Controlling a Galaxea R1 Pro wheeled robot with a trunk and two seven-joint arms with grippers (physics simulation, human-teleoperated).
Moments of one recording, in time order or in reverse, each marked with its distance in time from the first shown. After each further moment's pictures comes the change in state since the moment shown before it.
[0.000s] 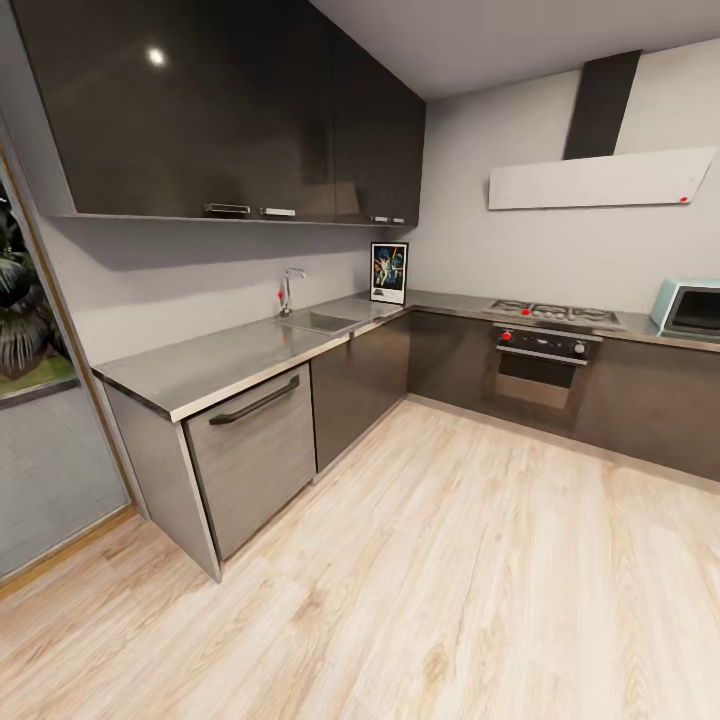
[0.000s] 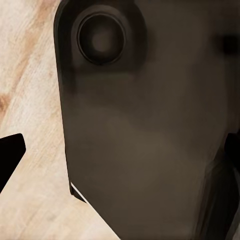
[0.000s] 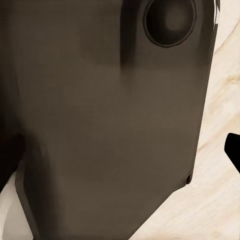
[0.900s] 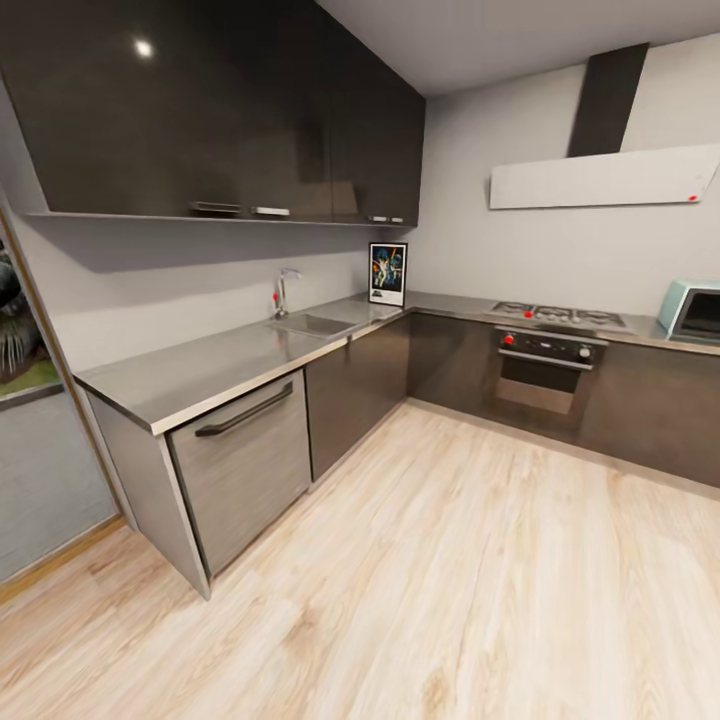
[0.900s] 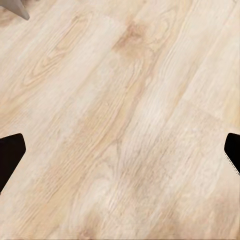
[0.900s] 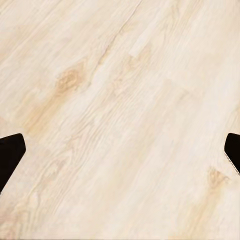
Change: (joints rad) left arm 0.036 0.019 -0.002 -0.714 -0.008 -0.078 -0.001; right arm -0.162 -0.159 -0.003 -0.426 0.003 -0.168 -0.009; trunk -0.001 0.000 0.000
